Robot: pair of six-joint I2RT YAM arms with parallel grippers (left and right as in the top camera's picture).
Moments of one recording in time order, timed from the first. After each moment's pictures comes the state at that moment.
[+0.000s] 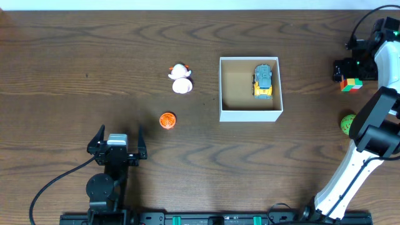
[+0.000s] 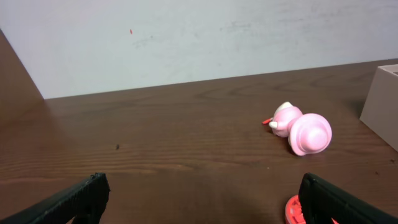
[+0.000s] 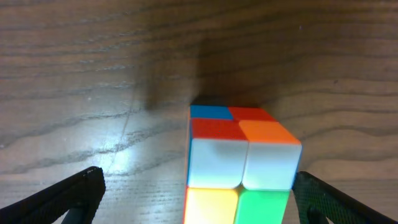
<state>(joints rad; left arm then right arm) 0.01 0.01 0.02 -0.11 0.02 0.12 -0.39 2.32 2.00 -1.07 0.02 -0.37</state>
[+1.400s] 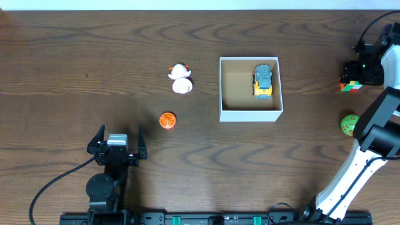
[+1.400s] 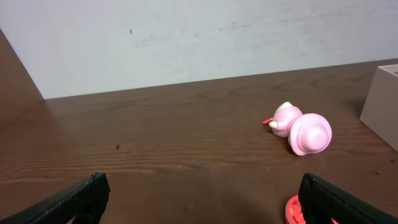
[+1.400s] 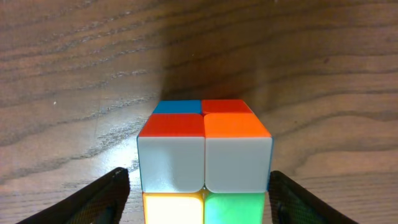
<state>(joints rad) 0.01 0.01 0.02 -0.11 0.02 0.12 -0.44 2.35 2.00 -1.06 -0.03 -0.32</state>
